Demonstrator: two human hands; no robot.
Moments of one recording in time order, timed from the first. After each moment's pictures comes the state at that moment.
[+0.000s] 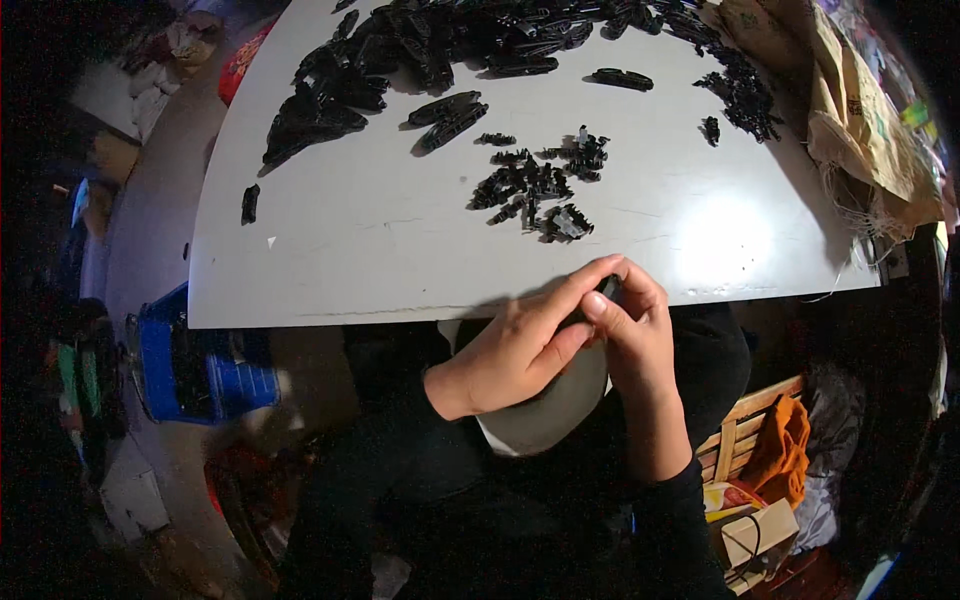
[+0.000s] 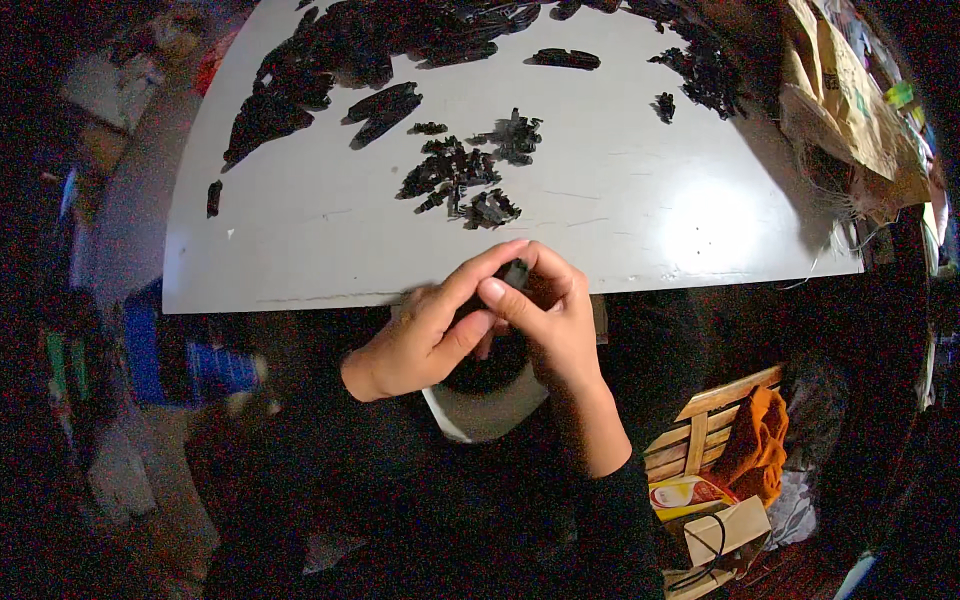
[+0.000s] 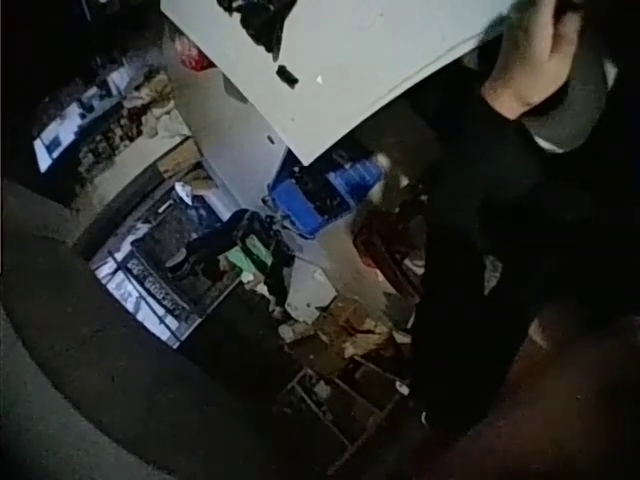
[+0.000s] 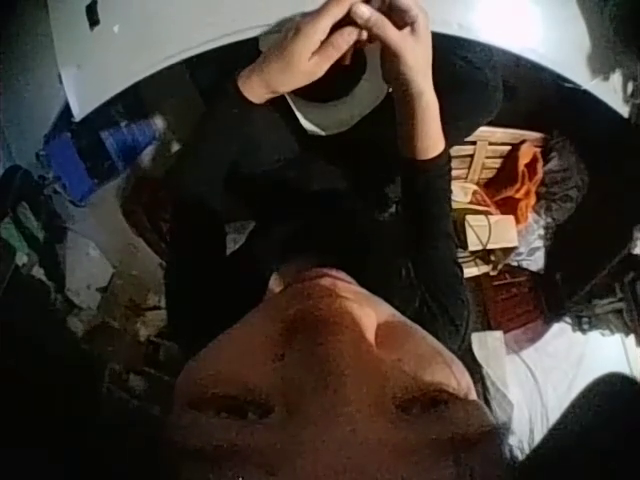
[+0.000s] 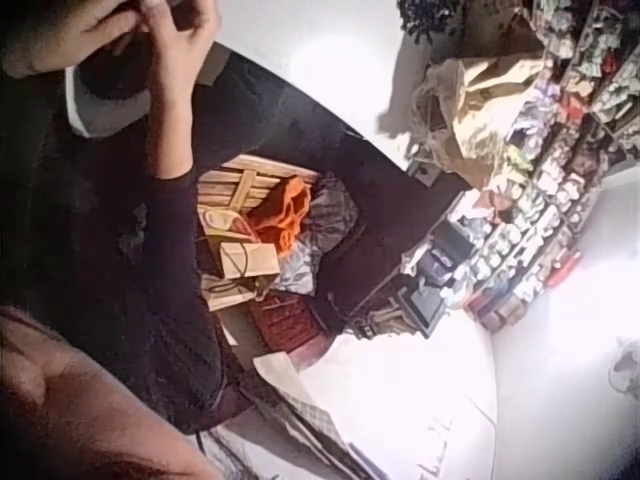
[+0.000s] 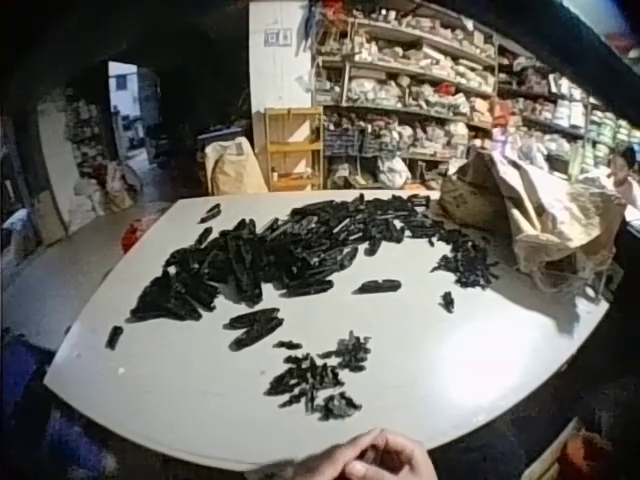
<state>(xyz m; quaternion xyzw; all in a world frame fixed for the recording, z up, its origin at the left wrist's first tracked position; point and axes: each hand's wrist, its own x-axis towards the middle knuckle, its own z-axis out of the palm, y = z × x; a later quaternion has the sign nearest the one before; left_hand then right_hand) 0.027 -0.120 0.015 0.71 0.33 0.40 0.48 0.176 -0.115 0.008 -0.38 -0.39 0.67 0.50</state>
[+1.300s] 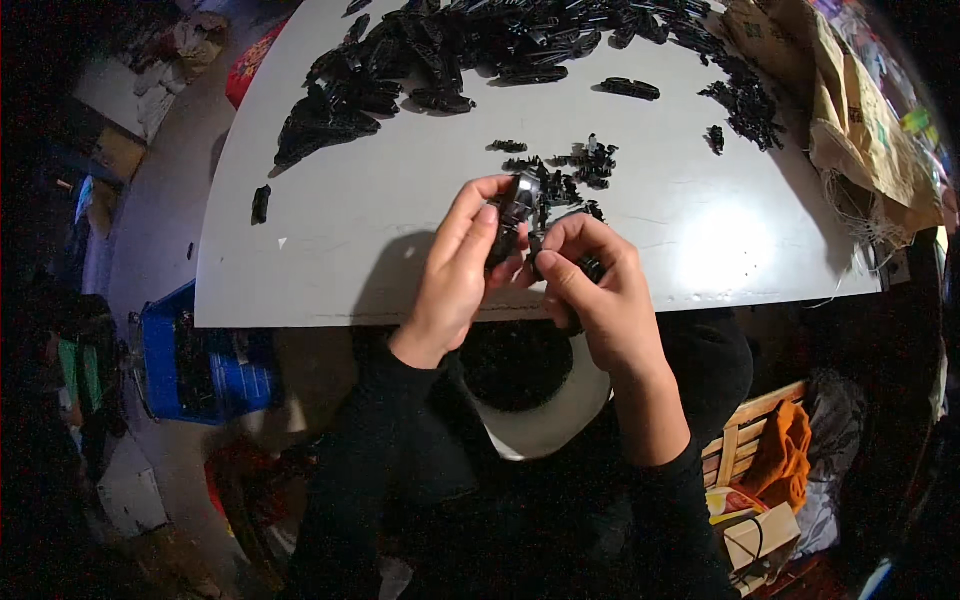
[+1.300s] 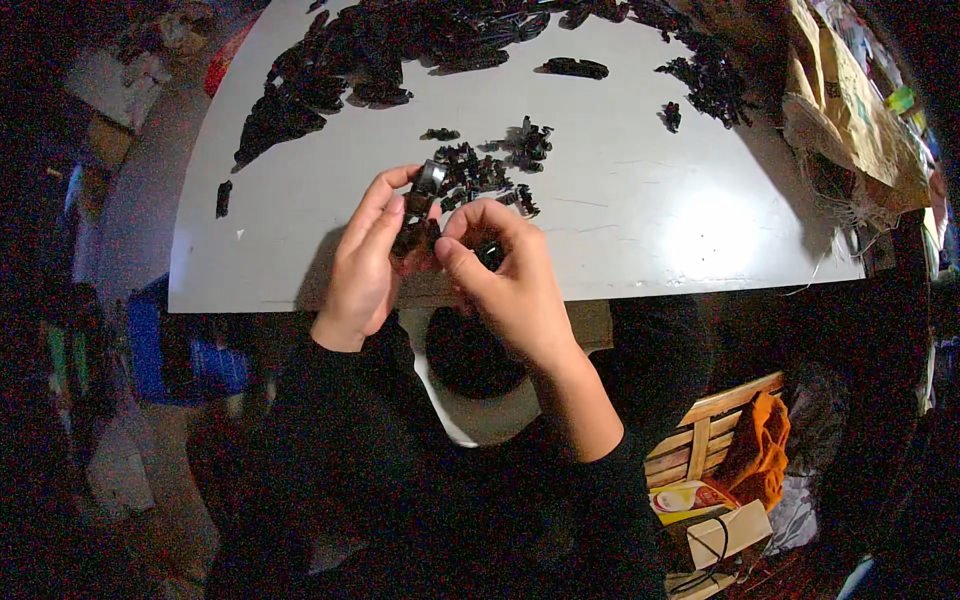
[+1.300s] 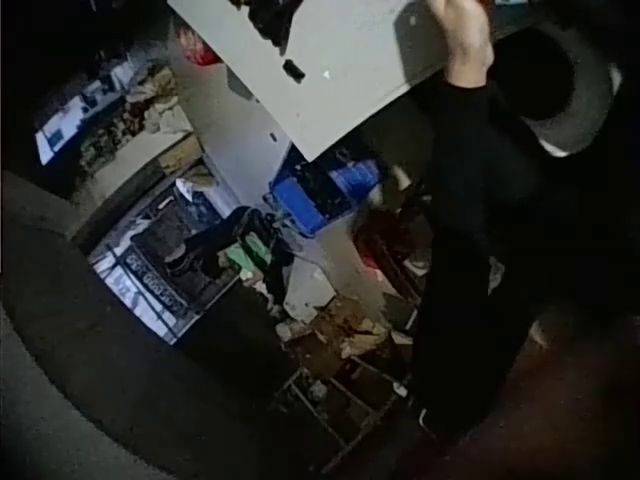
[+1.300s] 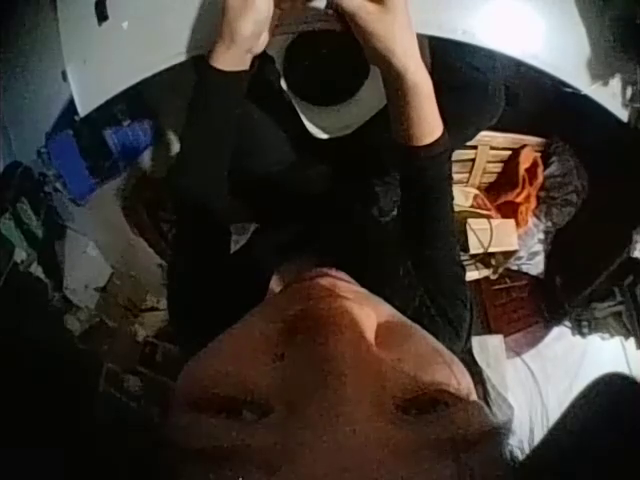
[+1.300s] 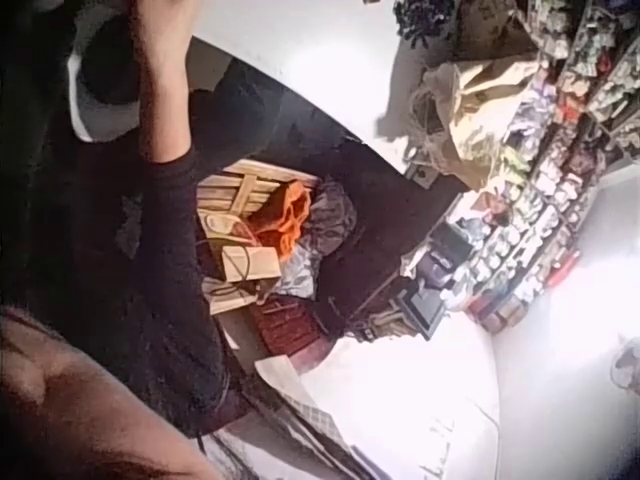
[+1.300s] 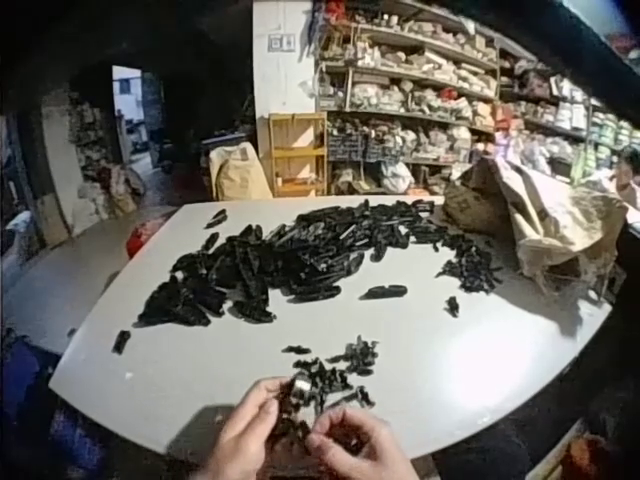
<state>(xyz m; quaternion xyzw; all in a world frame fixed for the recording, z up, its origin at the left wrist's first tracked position) -0.005 -0.084 0.020 0.40 0.42 0.54 0.61 0.140 -0.084 0.031 -0.39 -0.50 0.63 0.45</state>
